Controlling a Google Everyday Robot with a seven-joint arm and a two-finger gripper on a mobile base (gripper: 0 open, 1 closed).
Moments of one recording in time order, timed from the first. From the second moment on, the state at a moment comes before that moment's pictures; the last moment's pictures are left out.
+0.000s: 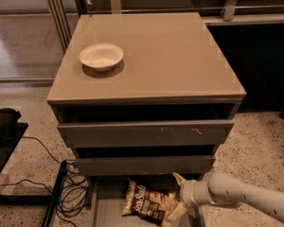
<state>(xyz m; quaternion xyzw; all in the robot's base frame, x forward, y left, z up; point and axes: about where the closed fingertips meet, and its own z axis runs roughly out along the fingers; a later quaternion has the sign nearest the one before) 0.464 -0.121 0.349 -0.55 0.74 0.21 0.31</state>
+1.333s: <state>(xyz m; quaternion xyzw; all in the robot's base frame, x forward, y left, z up) 0.470 -0.108 0.256 -0.53 0.75 0.26 0.30</state>
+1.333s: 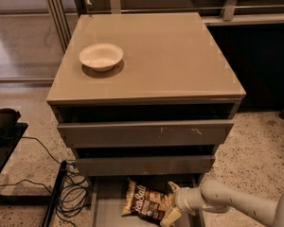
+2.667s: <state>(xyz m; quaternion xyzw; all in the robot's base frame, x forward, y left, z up) 0.480 -0.073 0.148 -0.46 0.78 0.29 0.31</state>
